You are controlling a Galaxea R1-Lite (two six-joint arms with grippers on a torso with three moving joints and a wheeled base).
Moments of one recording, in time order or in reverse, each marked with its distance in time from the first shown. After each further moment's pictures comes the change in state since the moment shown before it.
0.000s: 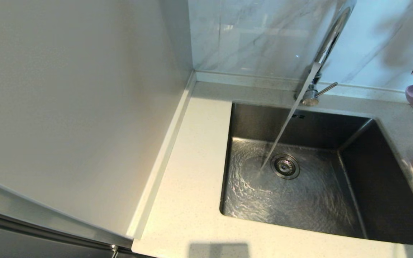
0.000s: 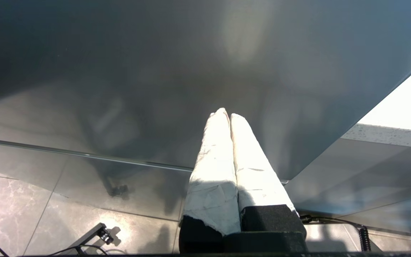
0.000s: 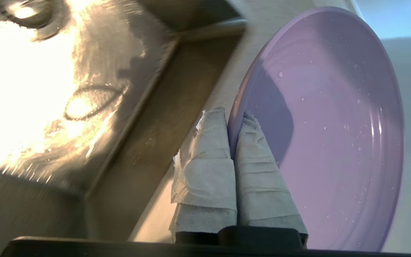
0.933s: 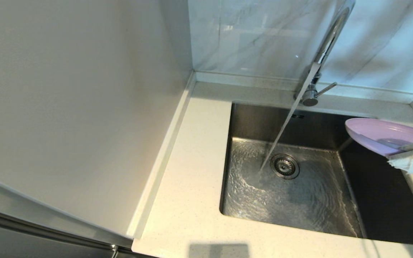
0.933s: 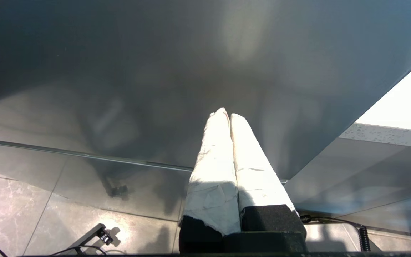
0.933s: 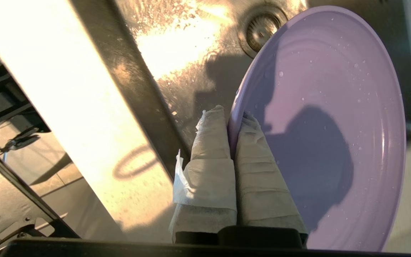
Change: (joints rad) left arm 0.000 0.000 0.000 0.000 0.000 0.000; right arm 0.386 -0.259 0.121 0.400 0.243 -0.115
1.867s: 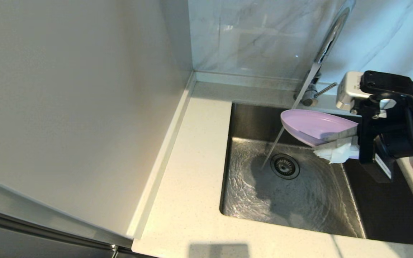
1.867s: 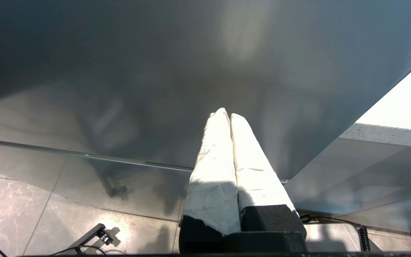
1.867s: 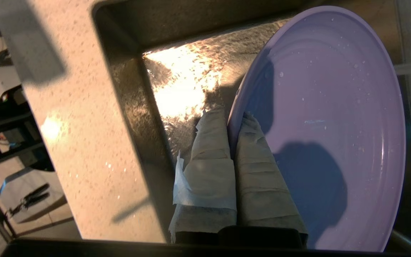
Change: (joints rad) left arm 0.000 0.000 0.000 0.000 0.000 0.000; right arm 0.363 0.137 -0.014 -0.236 -0.106 0.160
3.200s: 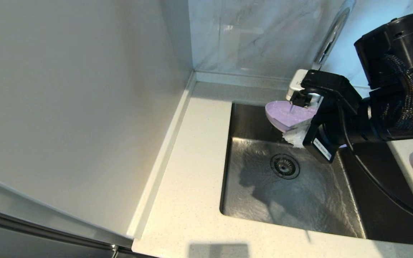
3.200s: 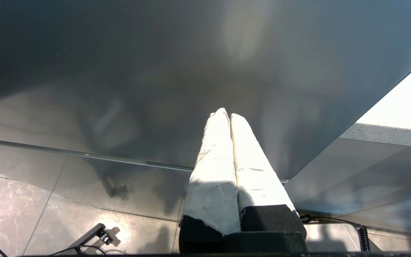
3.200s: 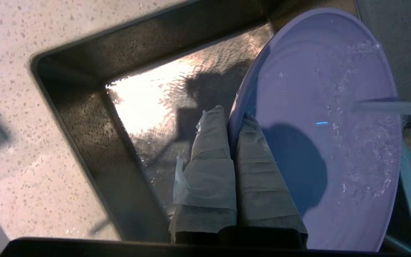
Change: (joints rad) left arm 0.000 0.000 0.000 0.000 0.000 0.000; right arm 0.079 0.143 -0.043 -0.182 -0.174 0.100
